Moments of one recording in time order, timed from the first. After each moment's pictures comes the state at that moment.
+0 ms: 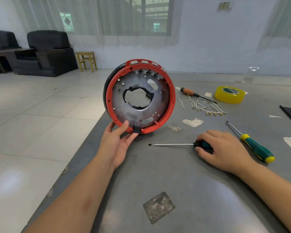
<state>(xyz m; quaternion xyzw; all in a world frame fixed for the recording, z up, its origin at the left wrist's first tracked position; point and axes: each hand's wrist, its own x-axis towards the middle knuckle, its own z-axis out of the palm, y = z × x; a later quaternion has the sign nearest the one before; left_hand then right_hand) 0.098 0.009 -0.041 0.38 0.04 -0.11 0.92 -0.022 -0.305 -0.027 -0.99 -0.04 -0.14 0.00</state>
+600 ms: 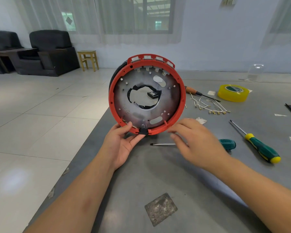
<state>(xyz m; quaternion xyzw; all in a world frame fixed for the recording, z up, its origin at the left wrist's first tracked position) 0.093 0.009 -0.037 0.40 0.00 -0.17 0.90 -0.004 -0.220 -0.003 -0.94 -0.16 -0.28 0.12</state>
